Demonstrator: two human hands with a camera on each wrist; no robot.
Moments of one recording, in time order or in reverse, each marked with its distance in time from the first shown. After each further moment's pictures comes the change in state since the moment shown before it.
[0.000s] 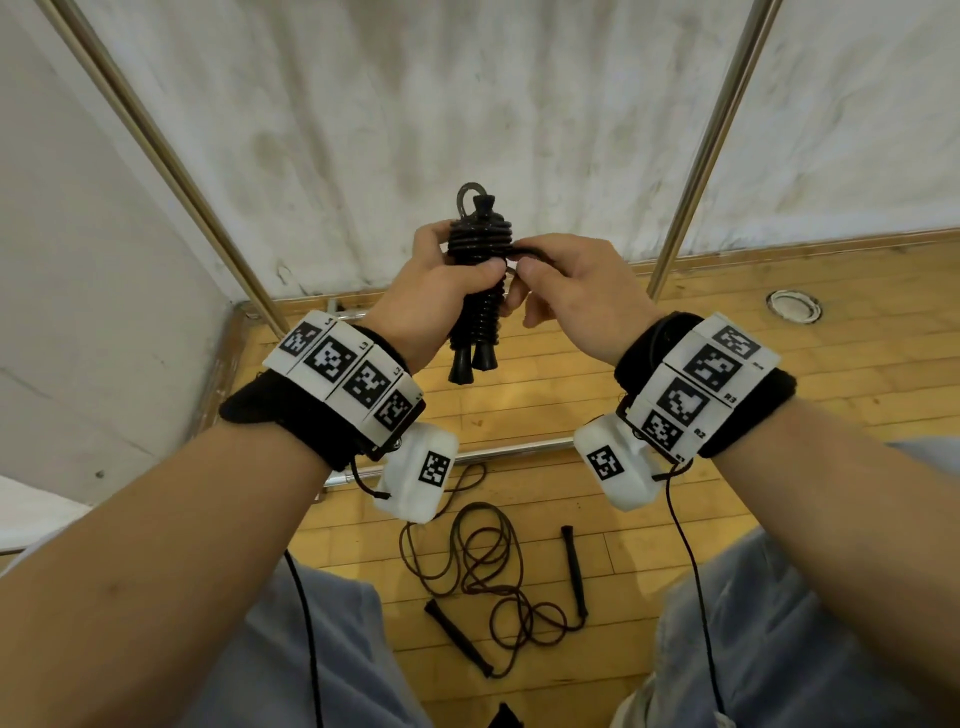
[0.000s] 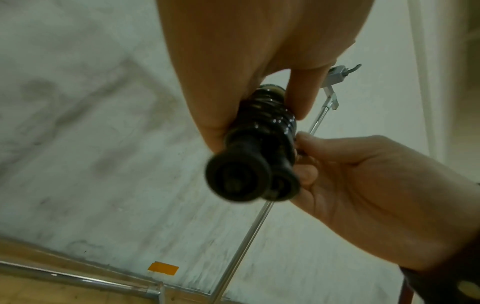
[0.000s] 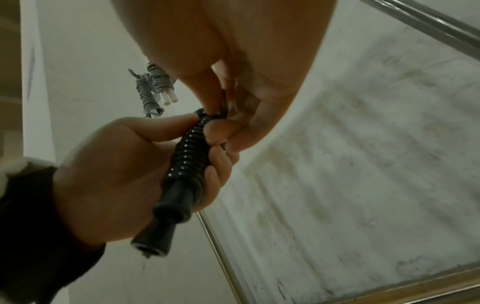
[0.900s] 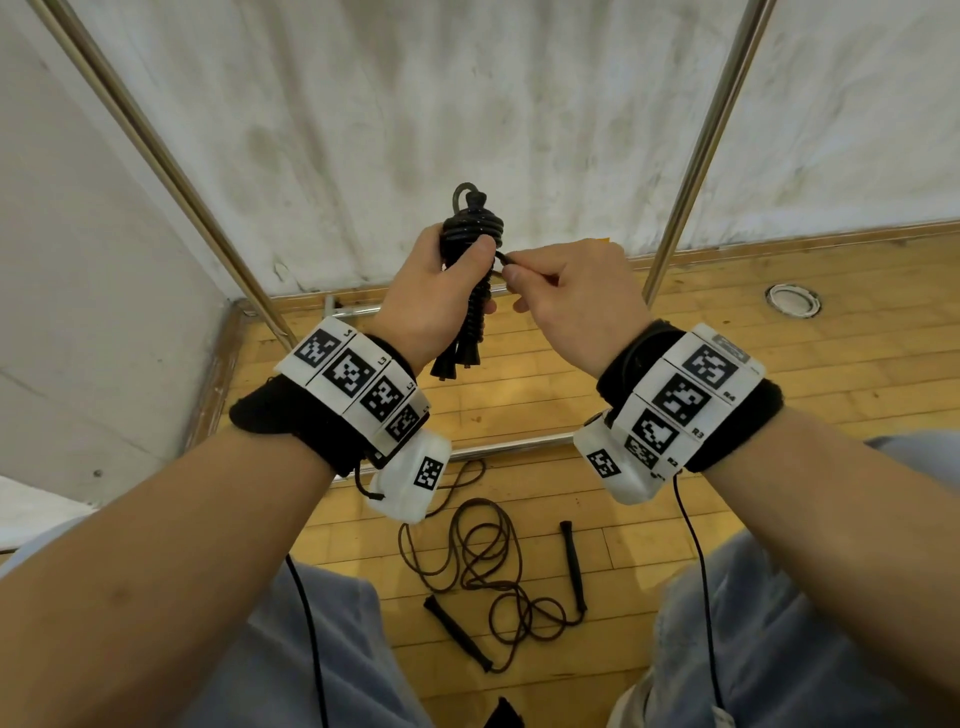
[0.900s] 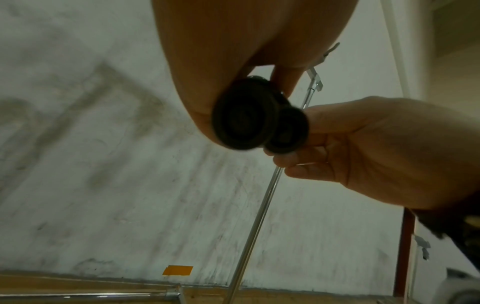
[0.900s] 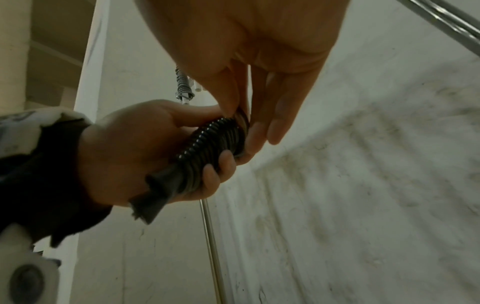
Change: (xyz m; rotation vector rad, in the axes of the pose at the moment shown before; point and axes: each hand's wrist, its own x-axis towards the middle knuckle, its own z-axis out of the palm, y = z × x) left_hand 0.004 -0.010 0.004 0.220 0.097 0.090; right_hand -0.007 -0.001 0.007 -0.397 0.154 -0.089
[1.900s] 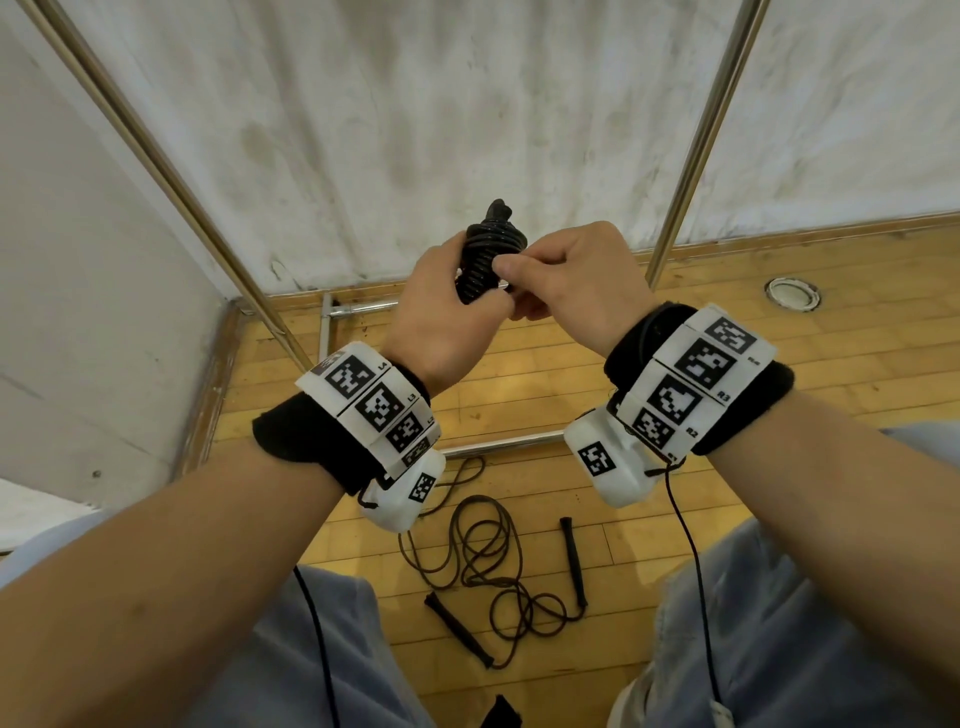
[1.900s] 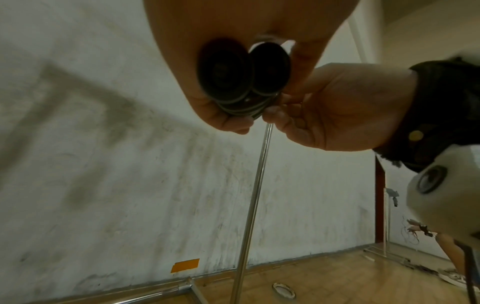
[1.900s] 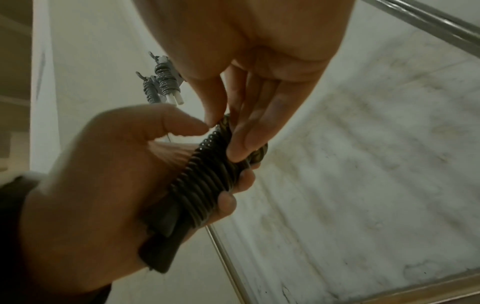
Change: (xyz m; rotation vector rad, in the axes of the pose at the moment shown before) left_hand -0.015 -0.005 0.009 0.216 0.004 0.209; right_hand 0.005 -0.002 -0.007 0.346 -0.043 0.223
